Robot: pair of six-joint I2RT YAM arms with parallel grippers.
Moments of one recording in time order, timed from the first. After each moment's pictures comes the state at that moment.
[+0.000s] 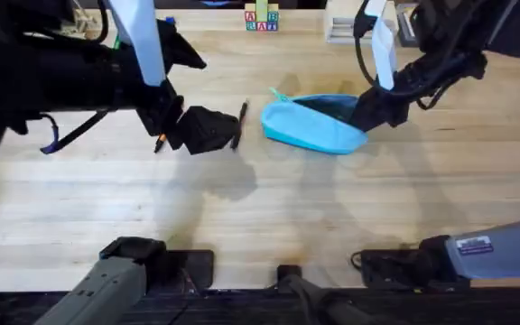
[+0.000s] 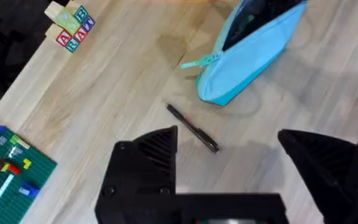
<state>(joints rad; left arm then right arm) -0.10 0.99 1.08 -0.96 0.58 0.75 0.05 1.65 1.17 -1.03 -0.47 -0.98</state>
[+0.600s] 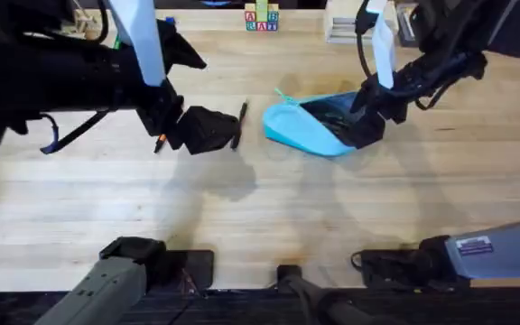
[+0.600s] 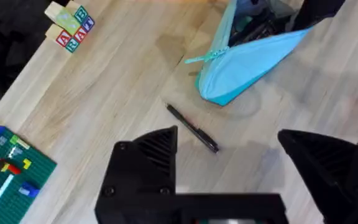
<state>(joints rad) -0.10 0.99 1.08 -0.96 0.58 0.75 0.05 1.65 1.17 -1.03 -0.50 -0.96</state>
